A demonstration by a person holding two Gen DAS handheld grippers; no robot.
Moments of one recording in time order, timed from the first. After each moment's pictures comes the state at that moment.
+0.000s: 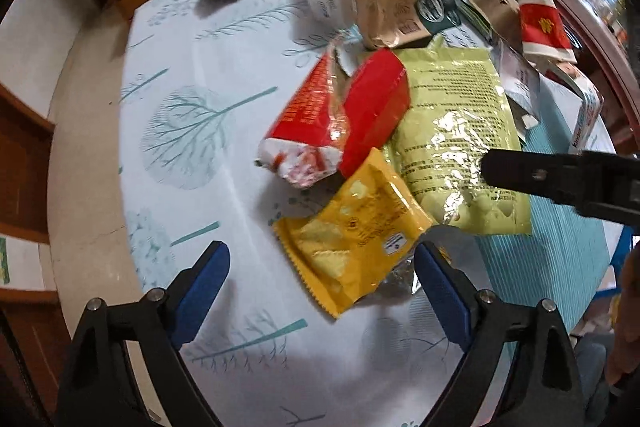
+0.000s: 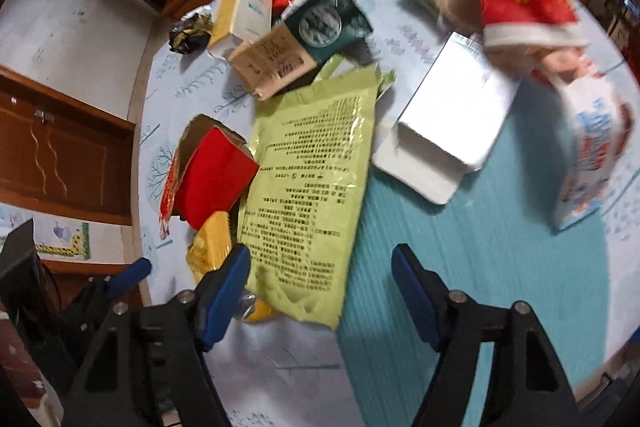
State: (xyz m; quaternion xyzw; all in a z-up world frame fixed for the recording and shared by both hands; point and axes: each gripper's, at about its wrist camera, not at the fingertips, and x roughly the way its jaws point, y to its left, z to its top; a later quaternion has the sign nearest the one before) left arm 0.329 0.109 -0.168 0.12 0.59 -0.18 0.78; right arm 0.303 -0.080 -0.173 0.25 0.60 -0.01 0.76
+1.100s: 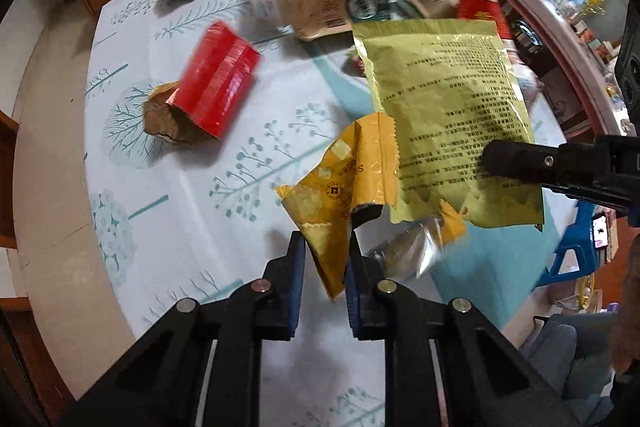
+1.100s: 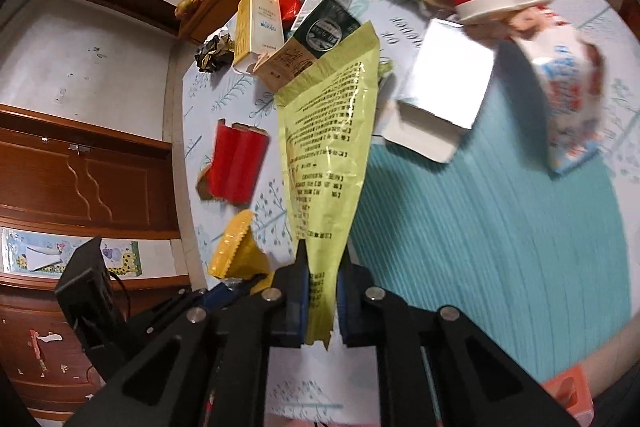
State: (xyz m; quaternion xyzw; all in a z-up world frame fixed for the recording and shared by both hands) left arm 0.307 0.119 -0.144 0.07 0.60 -0.25 0.76; right arm 0.248 -0.109 -0.121 0.32 0.57 0.01 0.75
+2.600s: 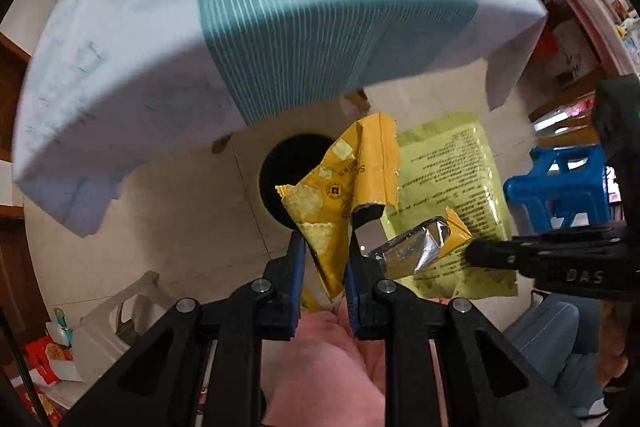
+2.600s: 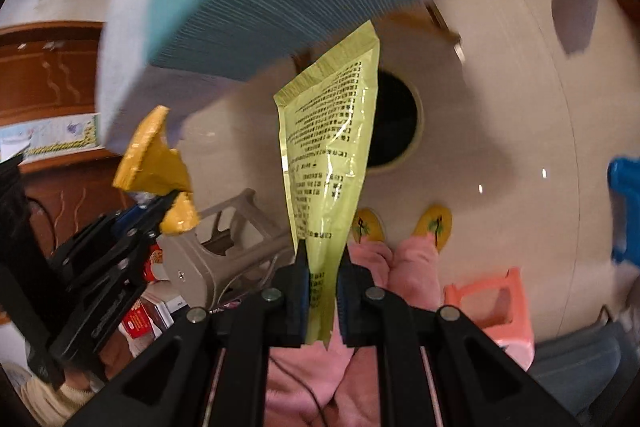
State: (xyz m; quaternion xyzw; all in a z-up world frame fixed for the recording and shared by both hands) left arm -0.020 -0.019 -0.225 0.09 0.66 -0.17 0.73; right arm -0.079 -0.201 -0.272 0.27 0.73 0.05 0.62
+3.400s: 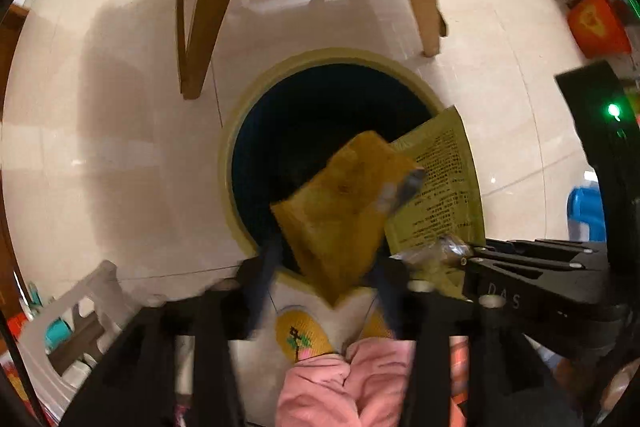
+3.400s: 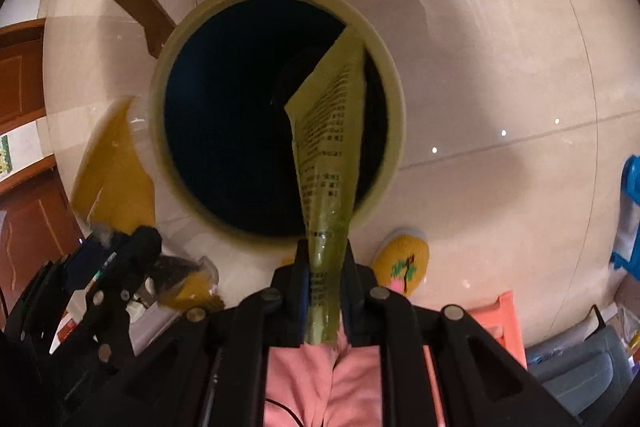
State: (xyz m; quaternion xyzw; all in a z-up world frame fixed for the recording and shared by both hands) left arm 0.053 -0.033 -0.519 0.07 0.72 -0.10 0.68; right arm 0.008 -0.175 -0.573 0.21 0.79 -0.01 0.57
